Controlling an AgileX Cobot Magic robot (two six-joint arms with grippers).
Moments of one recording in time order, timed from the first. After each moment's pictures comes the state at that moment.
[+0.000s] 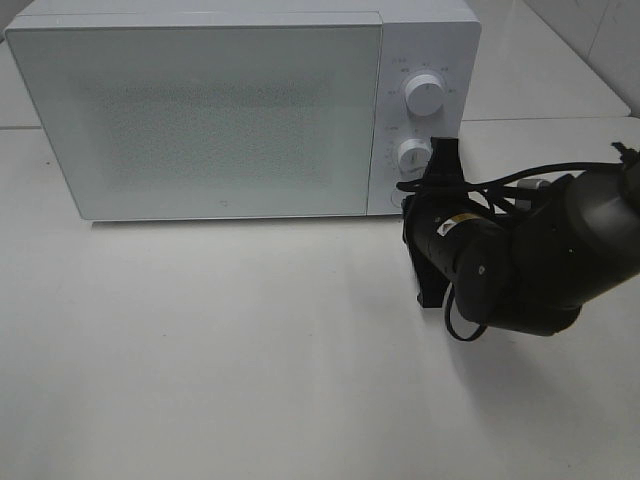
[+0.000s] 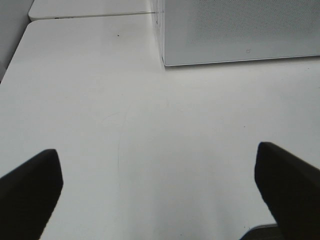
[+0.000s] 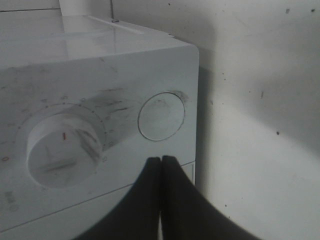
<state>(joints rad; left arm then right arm) -0.05 0.00 -0.50 -0.05 1.04 0.05 0.64 1.99 -0.70 0.70 -0.92 1.35</state>
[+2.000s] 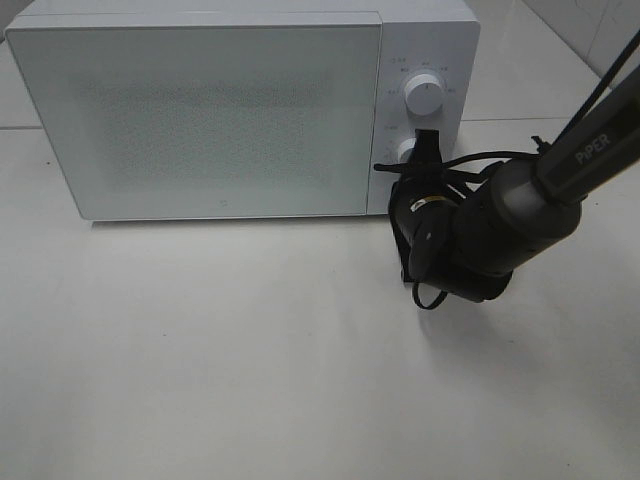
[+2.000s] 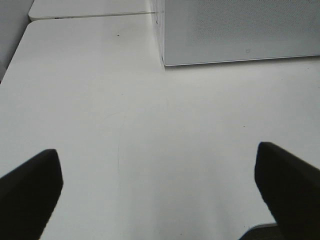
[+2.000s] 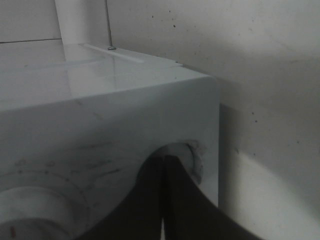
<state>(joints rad) -0.05 0.00 -0.50 -0.05 1.04 0.05 0.58 2.16 -0.93 0.81 -0.92 1.25</state>
